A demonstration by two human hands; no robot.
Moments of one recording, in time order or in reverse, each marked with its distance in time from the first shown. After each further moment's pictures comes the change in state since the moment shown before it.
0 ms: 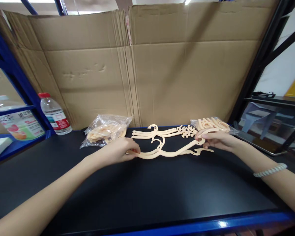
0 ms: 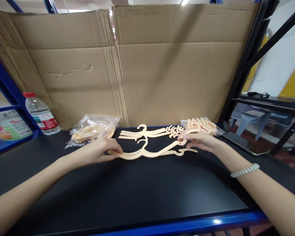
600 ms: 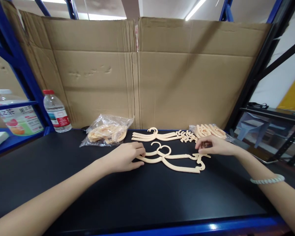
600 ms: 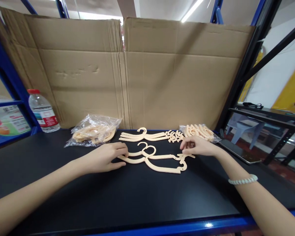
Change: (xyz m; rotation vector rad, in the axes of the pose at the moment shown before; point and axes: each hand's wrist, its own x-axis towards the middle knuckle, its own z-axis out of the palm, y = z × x) left_hand 0.001 0.017 0.015 0.104 0.087 0.053; right_hand -0.001 -0.010 -0.006 -0.822 -0.083 -0.114
